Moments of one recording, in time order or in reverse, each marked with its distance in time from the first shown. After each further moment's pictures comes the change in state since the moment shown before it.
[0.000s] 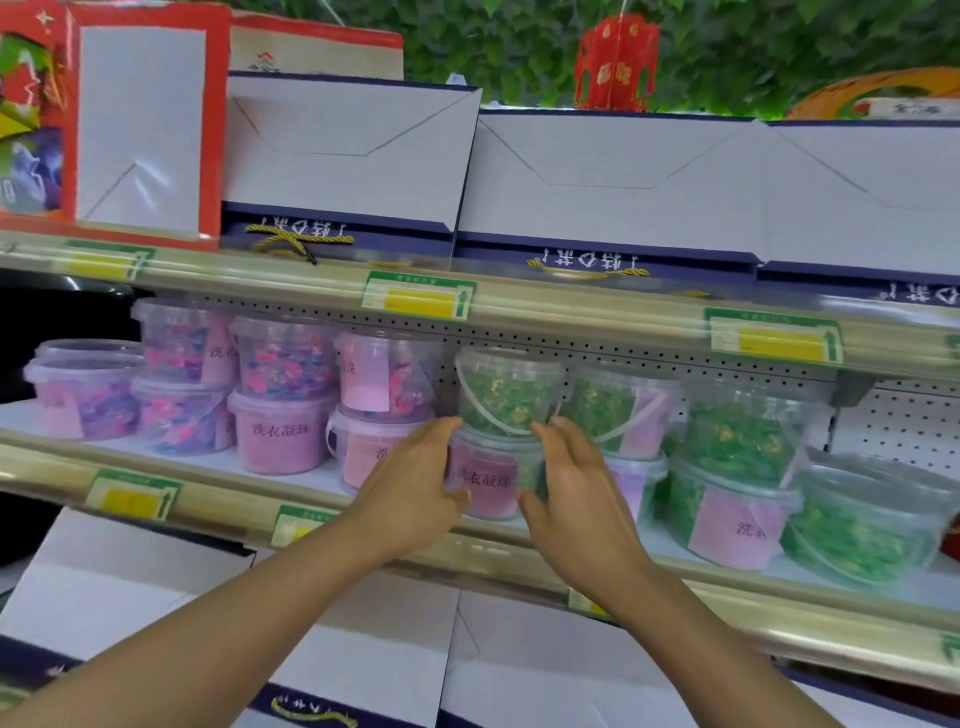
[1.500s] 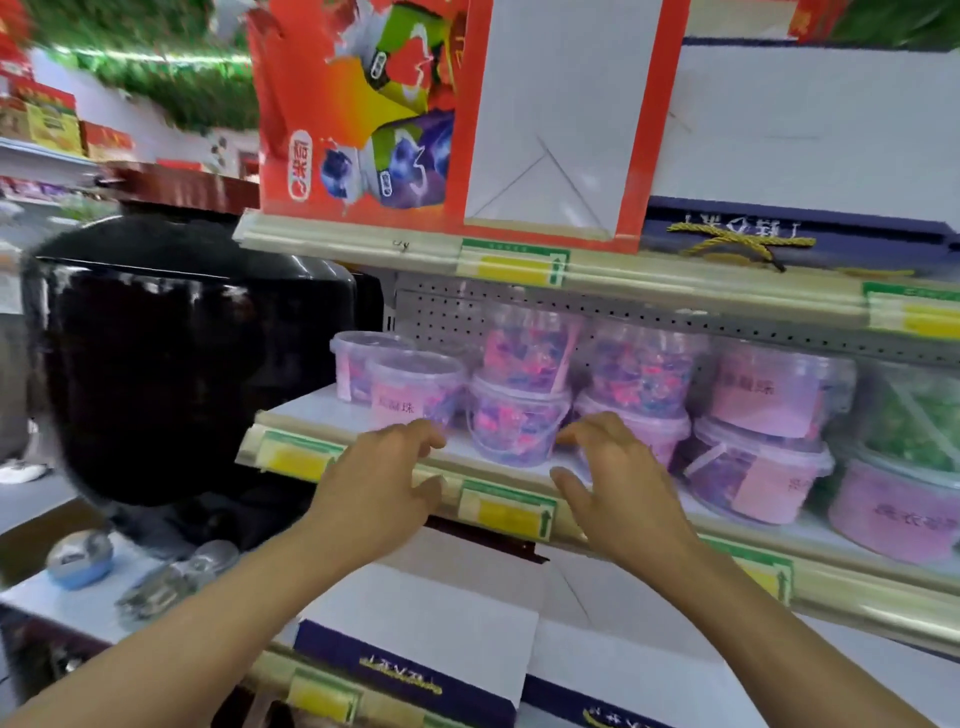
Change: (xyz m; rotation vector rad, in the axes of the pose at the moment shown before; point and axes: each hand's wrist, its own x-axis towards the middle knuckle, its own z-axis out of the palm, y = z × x) left_hand -0.086 -0.295 -0.234 0.197 0.065 -0.173; right_hand 0.093 -0.287 0.164 -0.029 -0.033 -0.044
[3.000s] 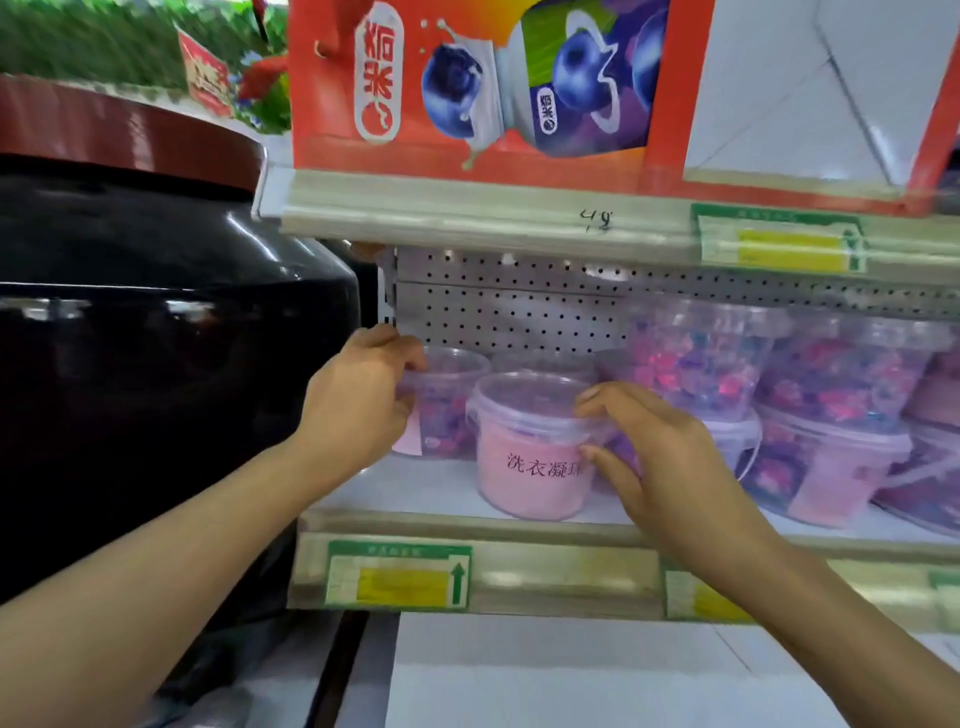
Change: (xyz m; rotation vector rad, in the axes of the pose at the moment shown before) left_hand 0.190 -0.176 -0.019 -0.002 0.220 0.366; right_hand 0.105 -0.090 0.093 -0.008 0.211 -0.085
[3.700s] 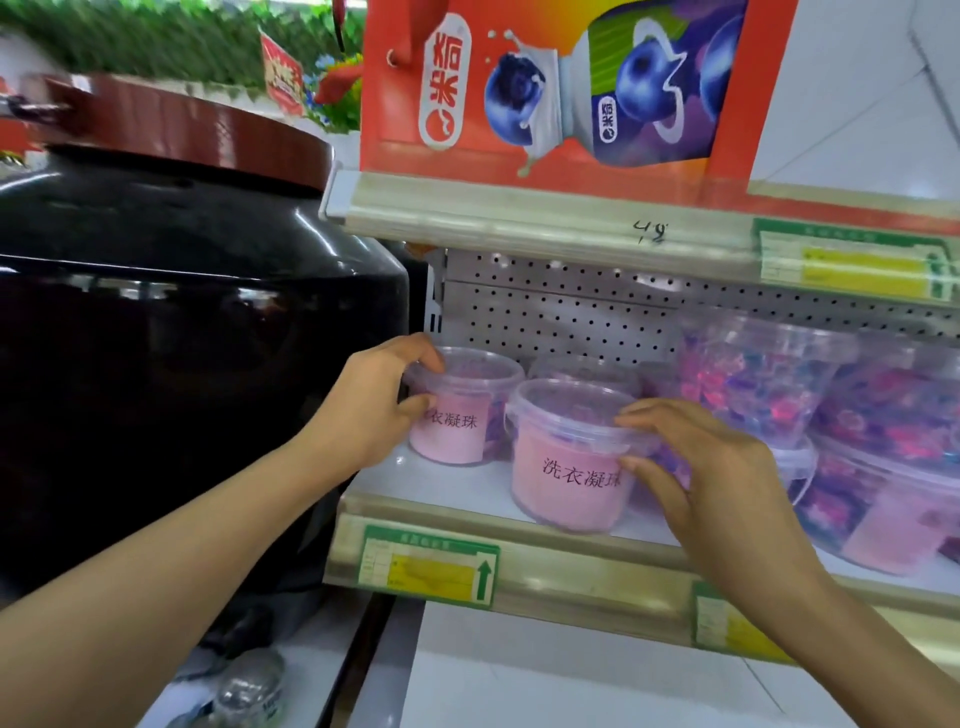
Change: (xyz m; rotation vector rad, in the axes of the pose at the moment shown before) left_hand -0.015 -0.014 -0.013 -0.287 -0.051 -0.094; right_hand -0.002 0.007 0.000 0.020 0.056 -0.008
